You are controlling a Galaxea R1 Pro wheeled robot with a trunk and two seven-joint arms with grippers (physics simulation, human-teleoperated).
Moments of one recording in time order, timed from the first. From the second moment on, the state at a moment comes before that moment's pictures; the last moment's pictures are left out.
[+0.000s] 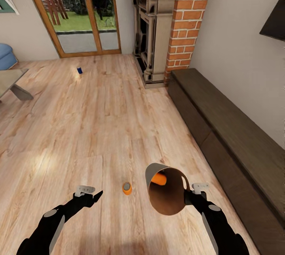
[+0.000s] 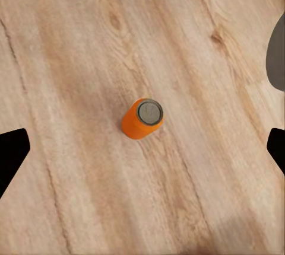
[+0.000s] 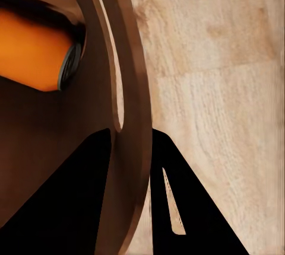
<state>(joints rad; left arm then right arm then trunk) -0.39 0.08 0.25 -0.84 -0.09 0.10 -0.57 -0.35 0.03 -0.13 -0.99 0.13 0.28 0.16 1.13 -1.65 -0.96</state>
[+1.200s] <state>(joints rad) -0.39 0.08 0.25 -0.84 -0.10 0.10 -0.57 -0.35 0.02 -0.13 -0.98 0.13 0.24 0.16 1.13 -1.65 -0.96</state>
